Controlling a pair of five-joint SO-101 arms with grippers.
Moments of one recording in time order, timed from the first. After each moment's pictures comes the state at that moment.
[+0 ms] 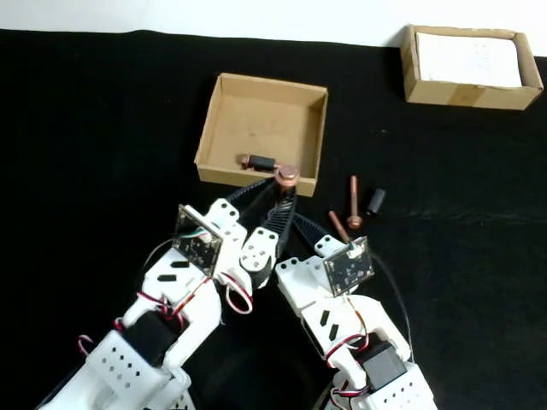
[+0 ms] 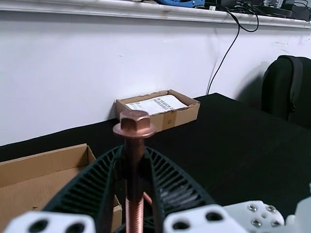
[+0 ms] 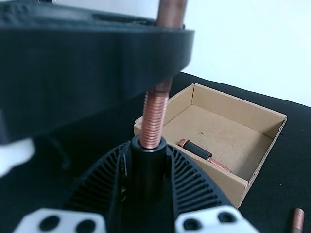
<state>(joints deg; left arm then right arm) 34.4 -75.5 75.9 6.2 6.0 -35.8 -104.5 95.7 23.2 1.7</state>
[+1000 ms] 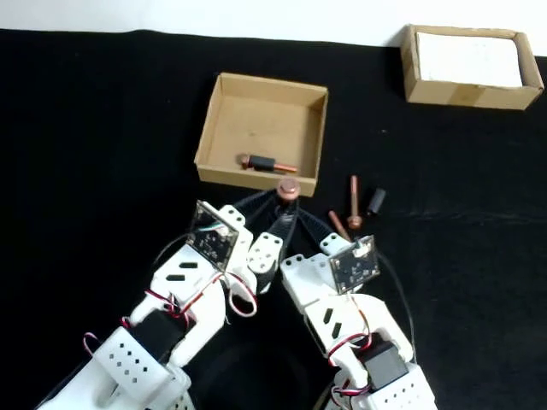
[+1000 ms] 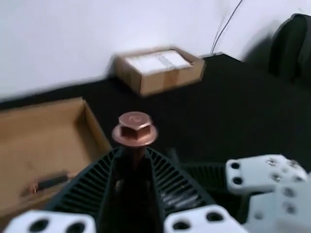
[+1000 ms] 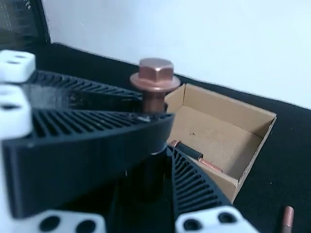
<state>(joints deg) 35.1 -74.4 78.6 12.4 6.5 -33.8 -104.5 95.8 23.3 1.7</state>
